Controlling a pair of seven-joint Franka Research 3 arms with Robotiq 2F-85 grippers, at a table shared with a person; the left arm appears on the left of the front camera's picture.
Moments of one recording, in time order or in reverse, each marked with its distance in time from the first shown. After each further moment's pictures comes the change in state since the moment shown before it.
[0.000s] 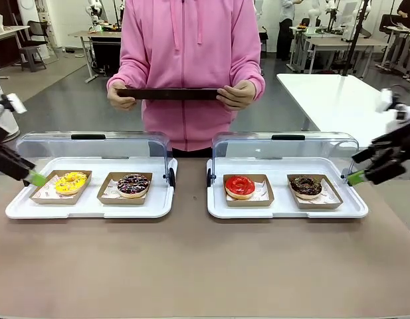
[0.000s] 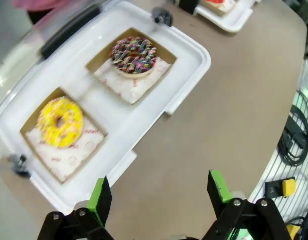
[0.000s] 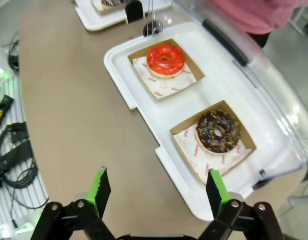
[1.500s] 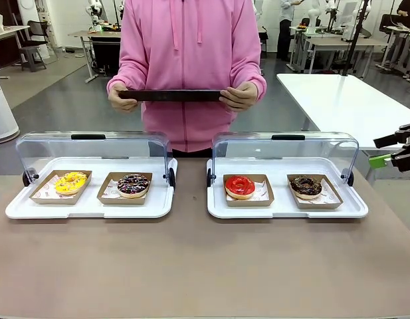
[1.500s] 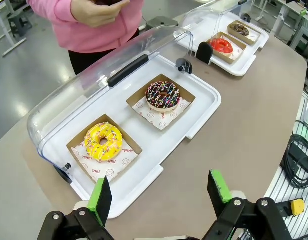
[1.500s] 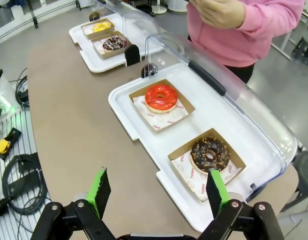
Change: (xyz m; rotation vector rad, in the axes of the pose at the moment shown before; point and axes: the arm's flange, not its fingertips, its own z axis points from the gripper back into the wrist) left arm -0.028 0.013 0.079 0.075 -0.267 -0.018; right arm -0.004 0.009 0.036 -0.025 -0.199 -0.045
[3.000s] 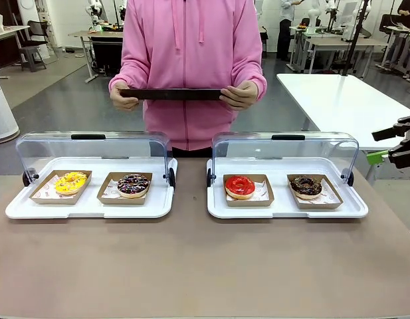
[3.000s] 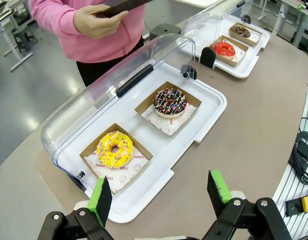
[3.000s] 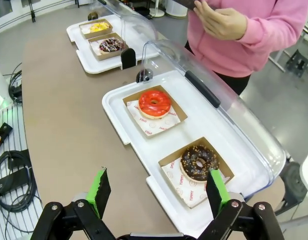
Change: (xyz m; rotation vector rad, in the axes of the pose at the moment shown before) left arm 0.002 0.002 0.012 0.033 -0.040 -0.069; right arm 0.009 0.003 0.001 -0.034 -0.014 0.077
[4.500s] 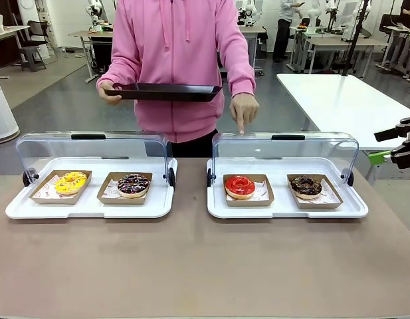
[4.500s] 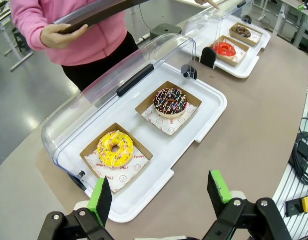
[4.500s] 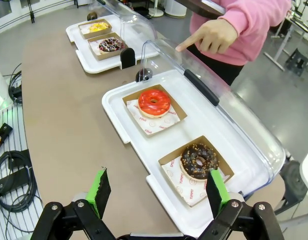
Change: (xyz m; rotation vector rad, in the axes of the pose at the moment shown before) left arm 0.000 0.000 0.000 0.001 0.000 0.002; right arm -0.002 0.000 0.002 -0.001 0.000 -0.005
